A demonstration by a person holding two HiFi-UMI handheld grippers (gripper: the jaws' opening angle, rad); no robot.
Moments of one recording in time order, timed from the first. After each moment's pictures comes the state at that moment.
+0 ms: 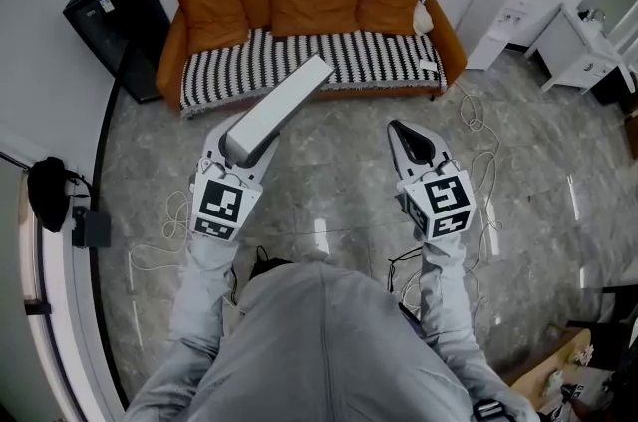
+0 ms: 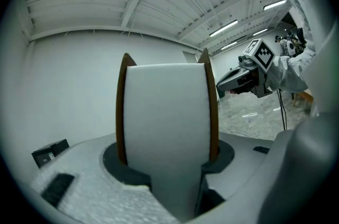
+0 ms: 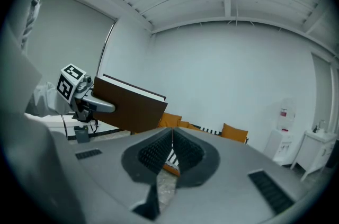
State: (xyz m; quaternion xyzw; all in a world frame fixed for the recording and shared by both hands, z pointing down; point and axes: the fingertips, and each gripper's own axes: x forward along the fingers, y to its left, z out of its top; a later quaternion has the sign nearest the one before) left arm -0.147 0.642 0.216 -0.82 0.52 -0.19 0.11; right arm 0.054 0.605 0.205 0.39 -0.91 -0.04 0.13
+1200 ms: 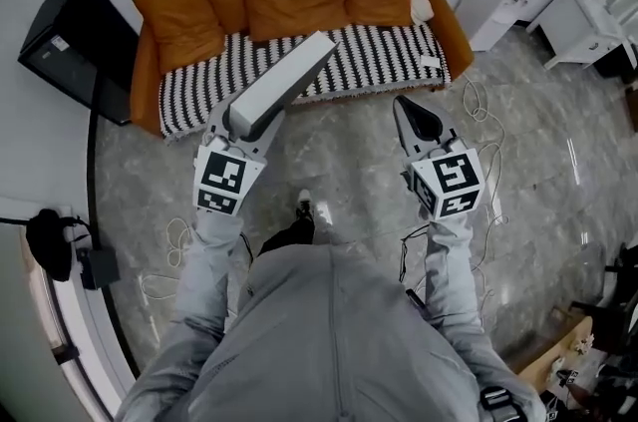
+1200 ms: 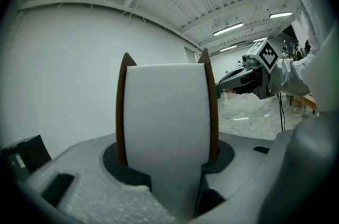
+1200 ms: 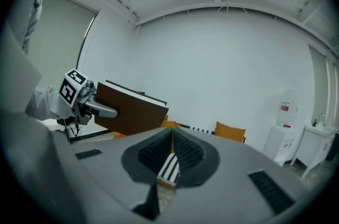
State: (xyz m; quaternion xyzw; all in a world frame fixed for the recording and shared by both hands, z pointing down) left arm -0.183 0.374 0.250 -0.85 0.48 -0.19 0.06; right arm 0.019 0.362 0.223 0.42 -0.90 -0.01 0.13
